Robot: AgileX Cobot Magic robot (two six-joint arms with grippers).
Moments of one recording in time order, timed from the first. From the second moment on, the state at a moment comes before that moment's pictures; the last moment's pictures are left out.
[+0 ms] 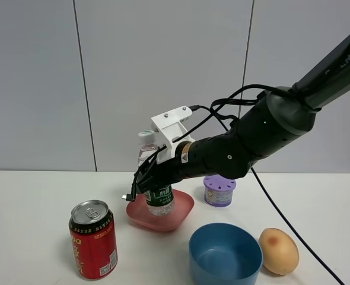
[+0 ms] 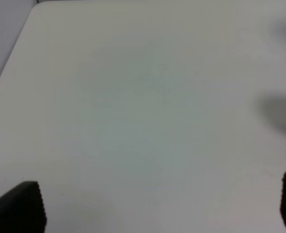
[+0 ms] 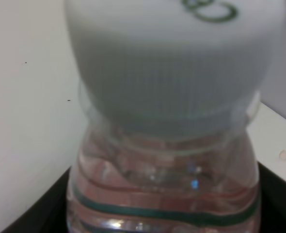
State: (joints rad) left arm 0.11 0.00 -0.49 -0.02 1.07 -0.01; right arm 0.60 2.13 -1.19 -0.28 -0.37 0.04
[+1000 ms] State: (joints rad) left arm 0.11 0.00 -0.49 -0.02 1.07 -0.01; right arm 0.60 2.17 -1.20 -0.22 -0.43 0.05
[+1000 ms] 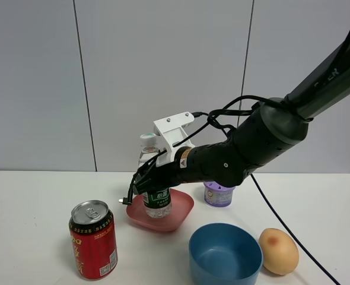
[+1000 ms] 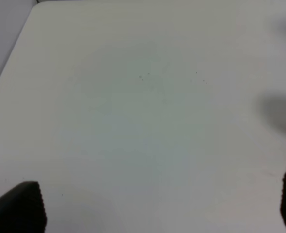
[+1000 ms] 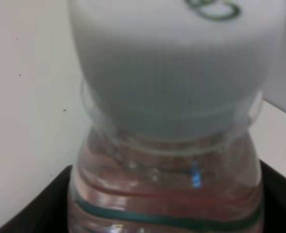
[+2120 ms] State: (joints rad) left arm 0.11 0.00 -0.49 -0.02 1.07 -0.01; right arm 0.63 1.91 -1.20 -0.20 0.06 0.05
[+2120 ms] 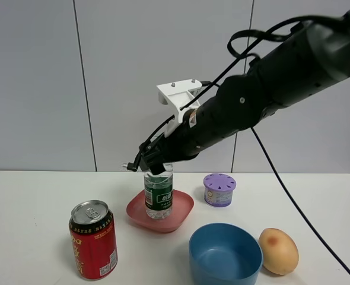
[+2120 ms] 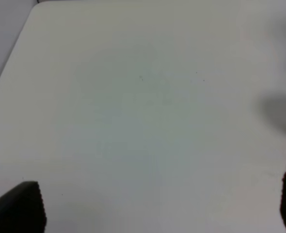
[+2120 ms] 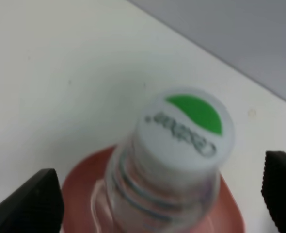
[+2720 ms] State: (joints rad) left arm 0.11 0.00 -0.49 -0.02 1.07 -0.01; right arm 0.55 1.42 -1.21 -0.20 0.87 0.00
